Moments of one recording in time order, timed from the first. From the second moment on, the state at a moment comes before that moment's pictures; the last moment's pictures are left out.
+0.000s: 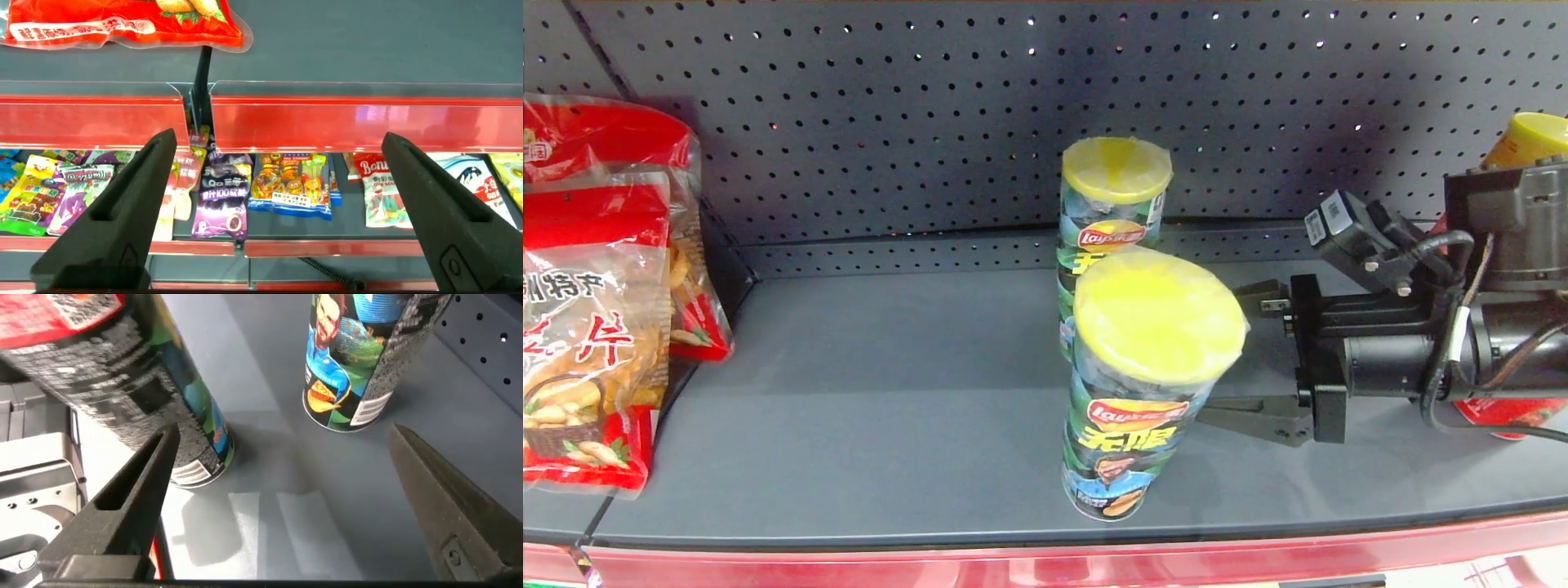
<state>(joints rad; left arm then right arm) 0.07 0.09 0.00 0.00 -0.04 -0.02 0.49 1.50 -0.93 -0.16 0.62 -0.44</state>
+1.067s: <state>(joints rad) 0.07 0.09 0.00 0.00 -0.04 -0.02 0.52 1.49 -0.93 -0.13 0.61 -0.43</state>
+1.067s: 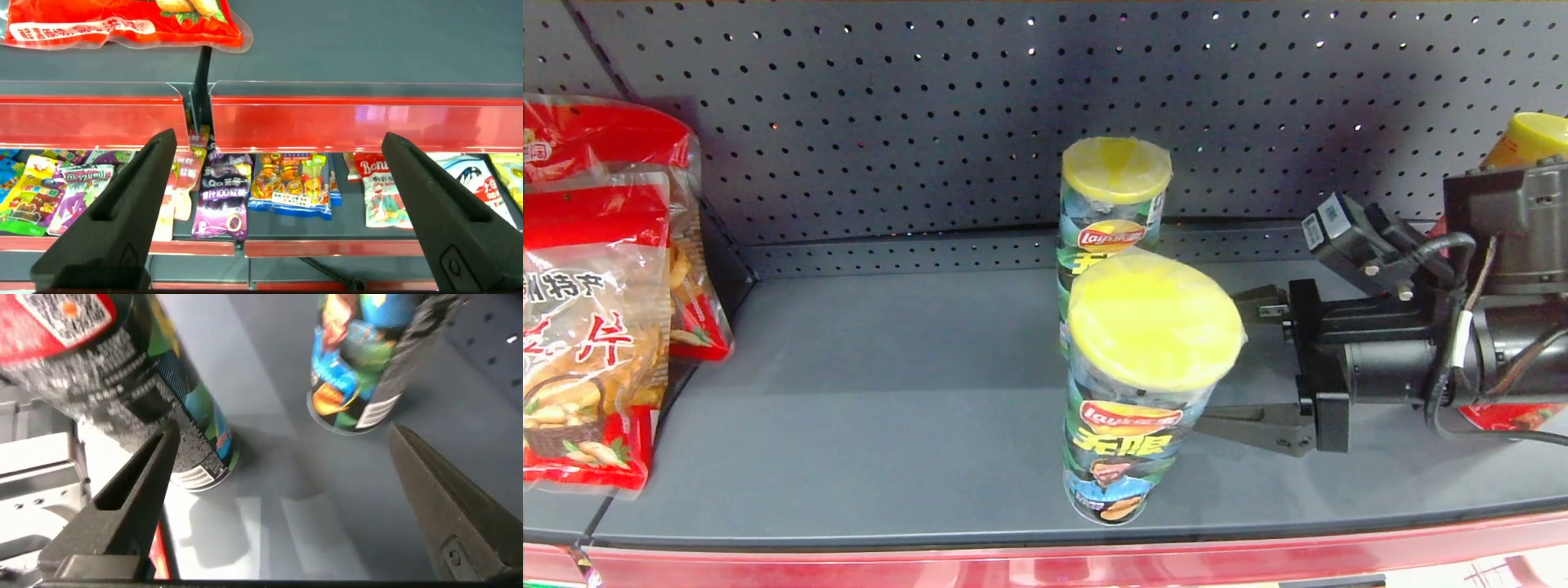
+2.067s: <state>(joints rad) 0.07 0.09 0.00 0.00 -0.04 -0.02 0.45 1.46 -0.94 -0.13 0.61 -0.44</state>
